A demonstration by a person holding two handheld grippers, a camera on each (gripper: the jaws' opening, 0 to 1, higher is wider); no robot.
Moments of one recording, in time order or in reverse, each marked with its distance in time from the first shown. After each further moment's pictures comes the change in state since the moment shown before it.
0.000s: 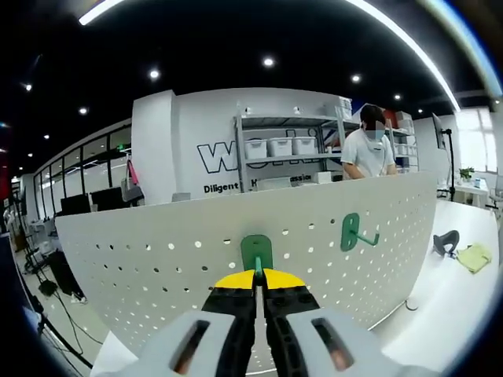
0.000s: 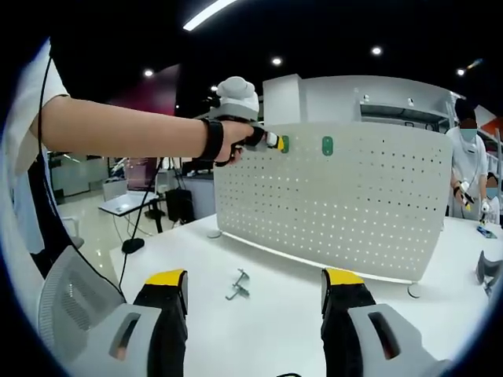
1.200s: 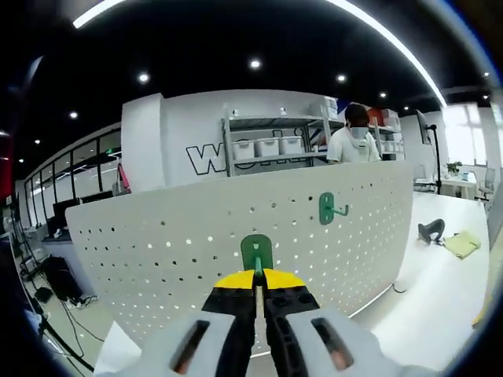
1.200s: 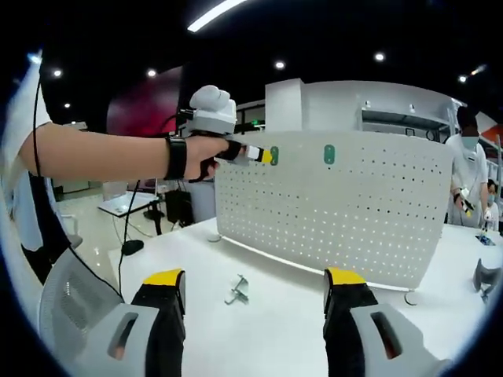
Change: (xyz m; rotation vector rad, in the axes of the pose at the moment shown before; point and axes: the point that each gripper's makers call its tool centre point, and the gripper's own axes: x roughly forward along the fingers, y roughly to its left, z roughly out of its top) left arm -0.042 0.001 -0.016 0.028 -0.009 -0.074; right arm -0.002 0.003 0.012 -0.023 -0.021 -0.005
